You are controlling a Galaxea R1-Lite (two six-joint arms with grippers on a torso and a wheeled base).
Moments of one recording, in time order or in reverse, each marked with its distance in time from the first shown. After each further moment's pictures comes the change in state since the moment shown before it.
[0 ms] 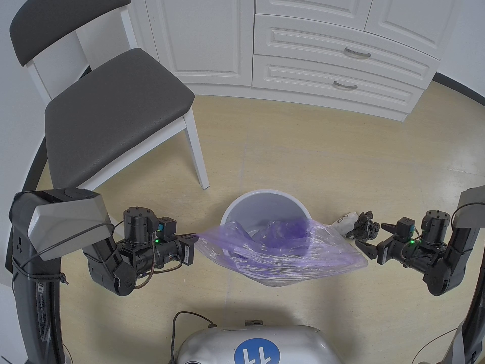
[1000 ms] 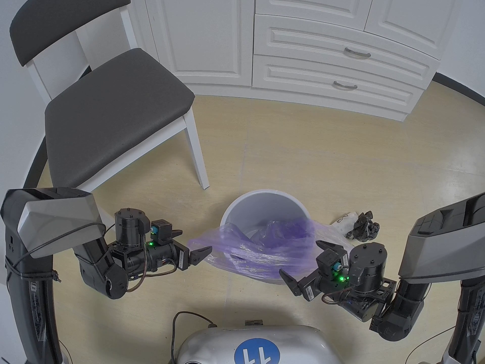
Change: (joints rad) left arm 0.018 -0.045 0.081 -0.033 -0.091 0.047; right arm 0.672 0.030 -0.043 -0.048 -0.587 -0.033
